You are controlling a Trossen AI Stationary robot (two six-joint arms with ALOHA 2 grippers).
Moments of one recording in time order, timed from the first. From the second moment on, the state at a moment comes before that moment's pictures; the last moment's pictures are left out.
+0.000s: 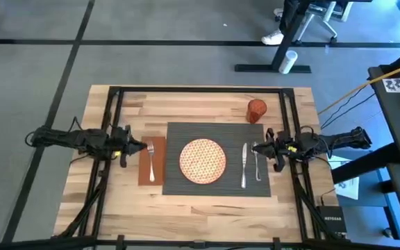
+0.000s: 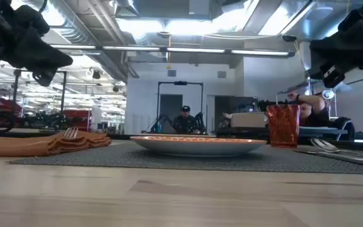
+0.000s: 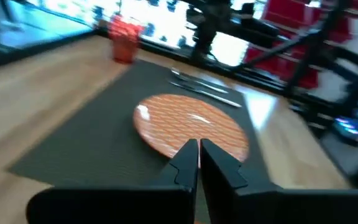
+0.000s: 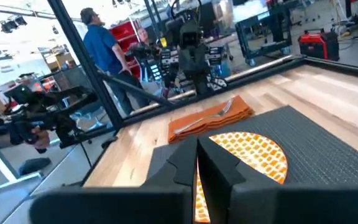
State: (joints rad) left arm -0.18 0.00 0.10 -0.28 -0.20 -0.33; right arm 0.19 0.06 0.01 0.03 0.11 0.37
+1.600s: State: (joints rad) left arm -0.18 0.01 0.06 -0.12 -0.03 -0.24; right arm 0.08 0.00 0.01 0.02 -0.07 0.25
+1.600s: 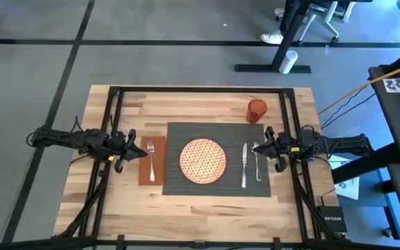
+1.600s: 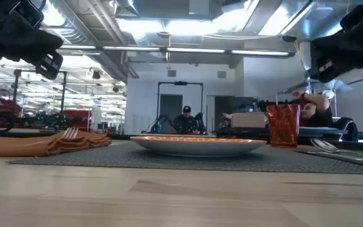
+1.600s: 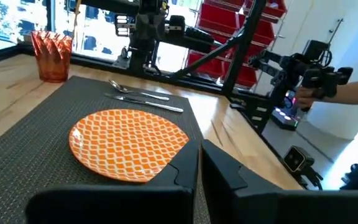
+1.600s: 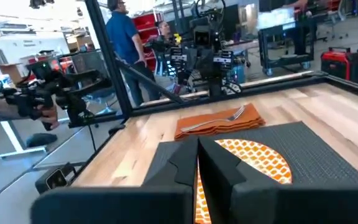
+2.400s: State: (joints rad) left arm -0.18 0.01 0.06 -0.12 -0.03 -0.25; right arm 0.08 0.00 0.01 0.01 0.00 0.38
